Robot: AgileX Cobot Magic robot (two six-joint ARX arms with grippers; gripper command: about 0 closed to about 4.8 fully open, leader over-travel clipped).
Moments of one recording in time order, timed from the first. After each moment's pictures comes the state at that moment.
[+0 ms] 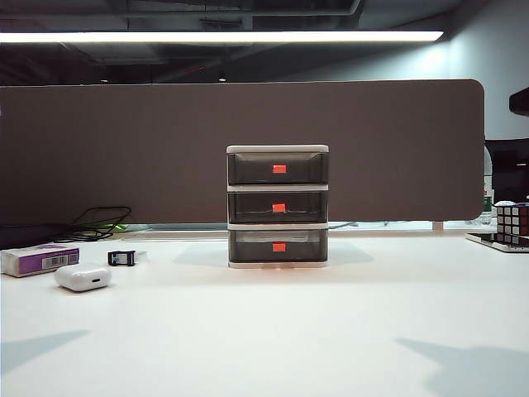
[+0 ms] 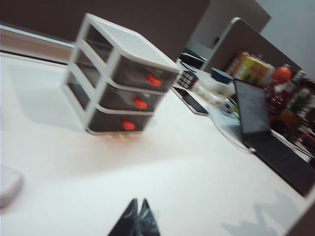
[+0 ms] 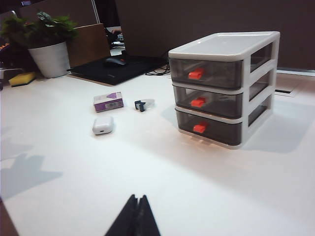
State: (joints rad) left arm -0.12 0.00 0.01 0.00 0.60 -0.45; right arm 0.14 0.00 0.01 -0.01 -0.59 0.11
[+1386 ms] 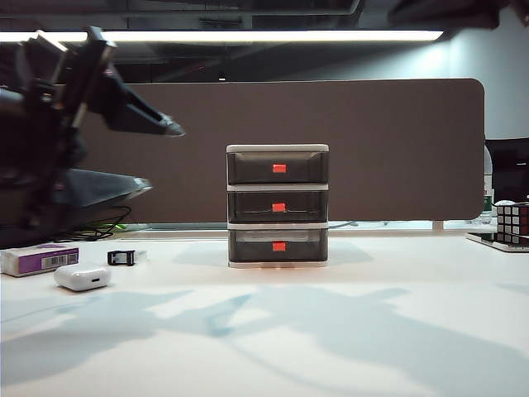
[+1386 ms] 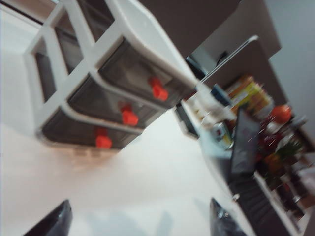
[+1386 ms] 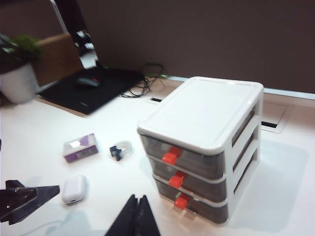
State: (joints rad) left arm -0.54 1.44 0.19 1.25 0.16 -0.76; right arm 0.36 0.92 0.60 0.22 -0.30 0.14
